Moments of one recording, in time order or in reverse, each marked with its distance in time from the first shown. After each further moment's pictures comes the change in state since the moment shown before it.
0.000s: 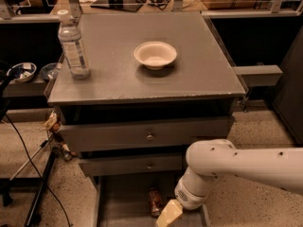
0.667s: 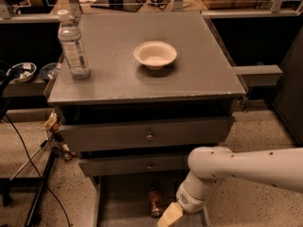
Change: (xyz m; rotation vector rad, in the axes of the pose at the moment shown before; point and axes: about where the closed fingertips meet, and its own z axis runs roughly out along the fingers) arm 0.005 -0.015 0.038 -0.066 0.028 0.066
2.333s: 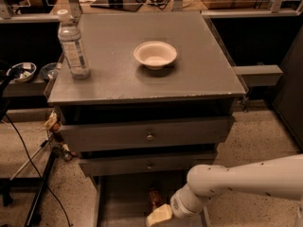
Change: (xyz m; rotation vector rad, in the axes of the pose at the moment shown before) arm -0.024 -0.005 0.056 -0.053 -0.159 0.278
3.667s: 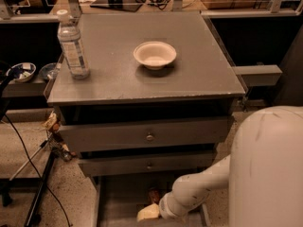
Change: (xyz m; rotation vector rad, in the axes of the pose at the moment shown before) arm -0.029 -0.006 0.066 0.043 -0.076 0.175
